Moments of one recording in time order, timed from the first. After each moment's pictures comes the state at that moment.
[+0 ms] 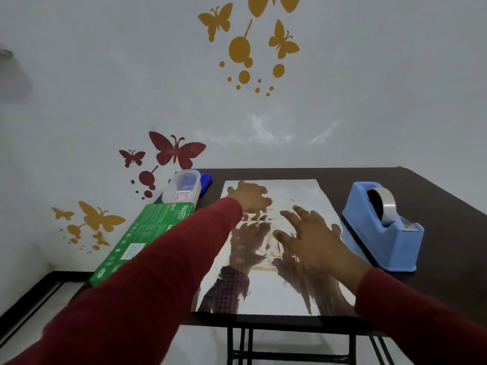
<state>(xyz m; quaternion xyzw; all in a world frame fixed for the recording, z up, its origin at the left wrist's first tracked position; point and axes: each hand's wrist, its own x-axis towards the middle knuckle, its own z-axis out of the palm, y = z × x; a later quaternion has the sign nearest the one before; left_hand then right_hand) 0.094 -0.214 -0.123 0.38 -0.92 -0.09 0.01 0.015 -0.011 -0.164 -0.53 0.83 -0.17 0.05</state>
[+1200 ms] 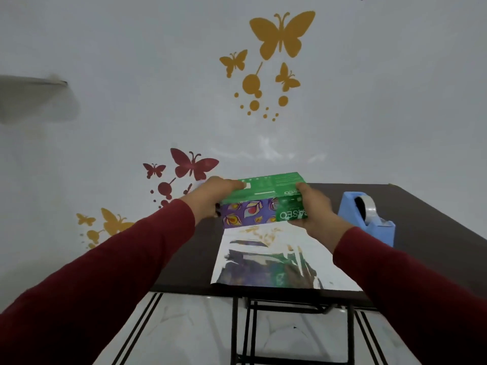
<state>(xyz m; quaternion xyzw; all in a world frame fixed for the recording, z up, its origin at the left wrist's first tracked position) 0.236 -0.138 -0.050 0.47 -0.67 -0.51 0.27 0.052 -0.006 -0.086 -0.18 0.61 -0.70 0.32</state>
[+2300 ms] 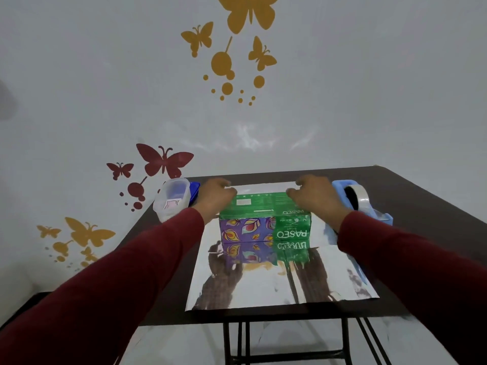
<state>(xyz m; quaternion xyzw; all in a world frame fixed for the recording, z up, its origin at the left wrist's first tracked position) 0.151 -0.193 -0.102 0.44 -0.79 -0.31 0.31 -0.030 -0.027 -0.093 -0.42 0.86 -0.30 0.00</state>
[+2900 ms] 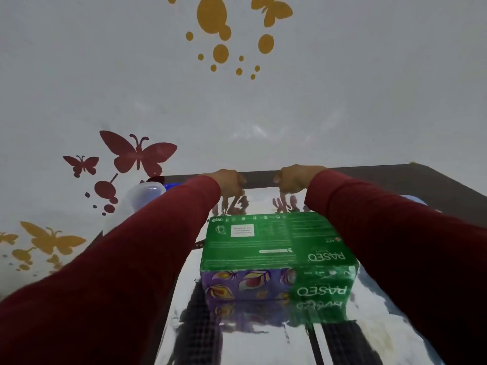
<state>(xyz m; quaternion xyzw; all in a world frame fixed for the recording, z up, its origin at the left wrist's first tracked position) 0.020 -0.355 -0.114 0.35 -0.94 -0.05 -0.06 -0.131 -0.230 -0.100 -0.53 0.84 0.06 0.09</state>
